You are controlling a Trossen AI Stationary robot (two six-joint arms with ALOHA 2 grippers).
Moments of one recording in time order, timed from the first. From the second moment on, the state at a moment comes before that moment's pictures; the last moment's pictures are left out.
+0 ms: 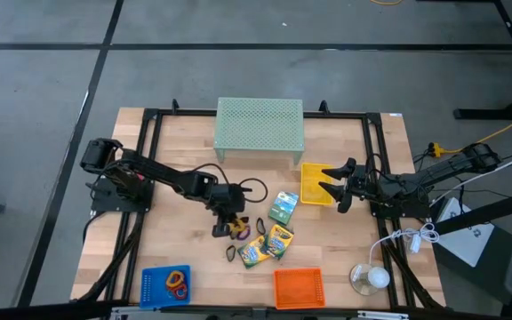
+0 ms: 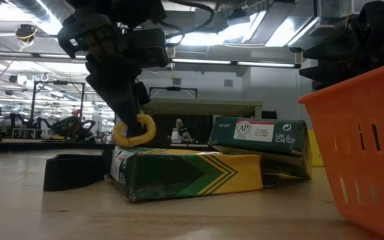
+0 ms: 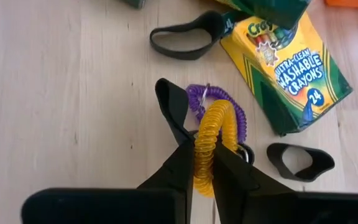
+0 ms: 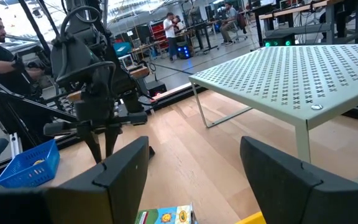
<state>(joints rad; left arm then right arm) -0.10 1.60 0.93 -0.30 0.20 -0.20 0.35 0.54 0.02 0.51 0.62 0.33</state>
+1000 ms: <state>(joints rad) -0.11 1.60 0.93 -0.32 0.14 -0.18 0.35 0.54 0.02 0.50 0.62 0.33</state>
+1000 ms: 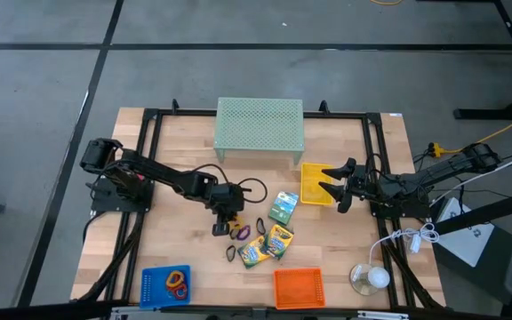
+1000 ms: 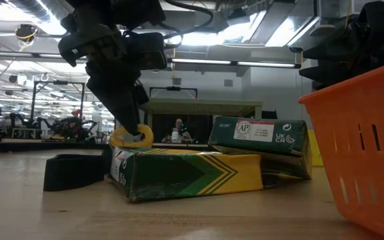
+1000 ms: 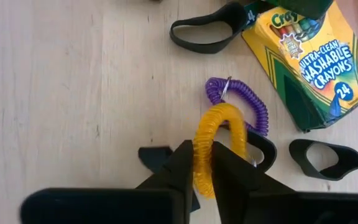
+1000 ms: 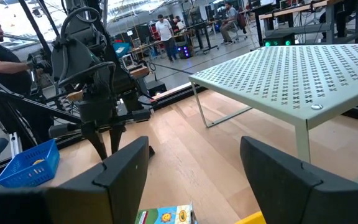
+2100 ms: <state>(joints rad) -0.28 1.22 0.93 -0.52 0.04 -0.20 0.35 0.54 0.02 0.49 0.62 0.33</state>
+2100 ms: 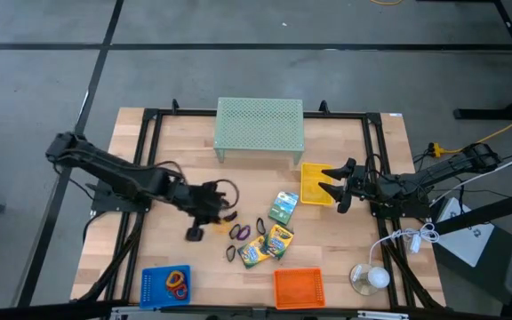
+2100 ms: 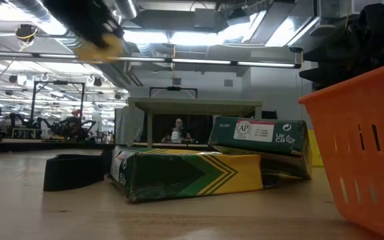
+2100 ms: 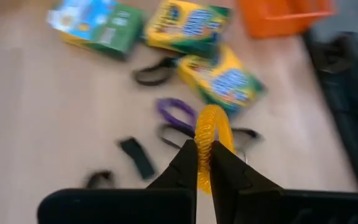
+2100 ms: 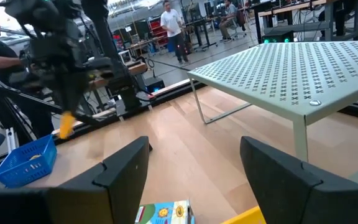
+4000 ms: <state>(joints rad) -1.02 1.28 0.93 -0.68 -0.61 -1.05 0.35 0.54 0.02 0.48 0.69 0.35</state>
